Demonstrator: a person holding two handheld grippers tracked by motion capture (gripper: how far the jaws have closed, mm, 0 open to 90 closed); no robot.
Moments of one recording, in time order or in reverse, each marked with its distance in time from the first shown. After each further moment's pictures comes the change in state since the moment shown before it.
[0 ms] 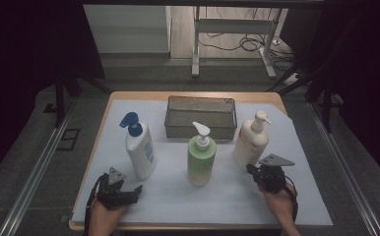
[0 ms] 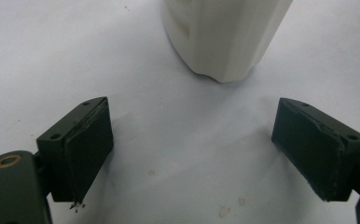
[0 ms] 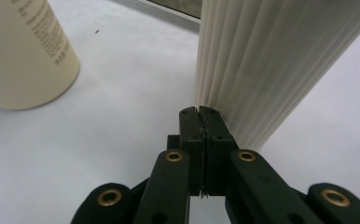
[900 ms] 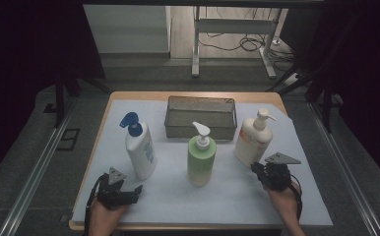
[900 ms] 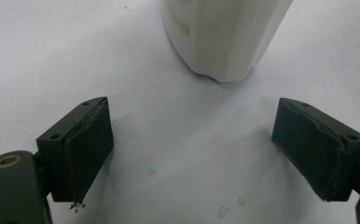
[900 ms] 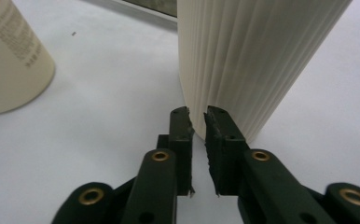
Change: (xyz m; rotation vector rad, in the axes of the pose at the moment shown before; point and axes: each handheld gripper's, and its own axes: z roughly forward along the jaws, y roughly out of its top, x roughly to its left) left arm 0.000 0.000 0.000 0.000 0.000 0.000; right arm -0.015 -0.002 -0.005 -0.004 -0.022 0.037
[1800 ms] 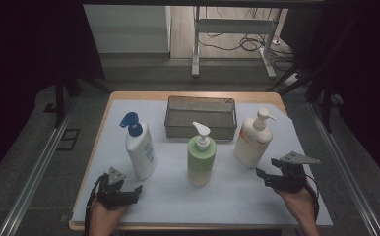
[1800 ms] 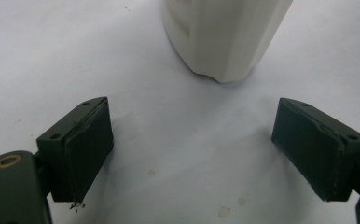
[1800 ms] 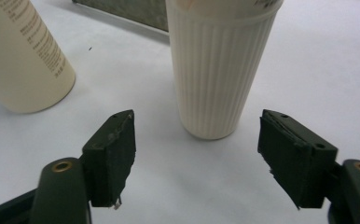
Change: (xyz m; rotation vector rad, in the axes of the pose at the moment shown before) left arm 0.000 0.000 0.000 -0.001 0.001 0.000; right arm -0.018 0.006 -0.036 -0.031 0.045 0.011
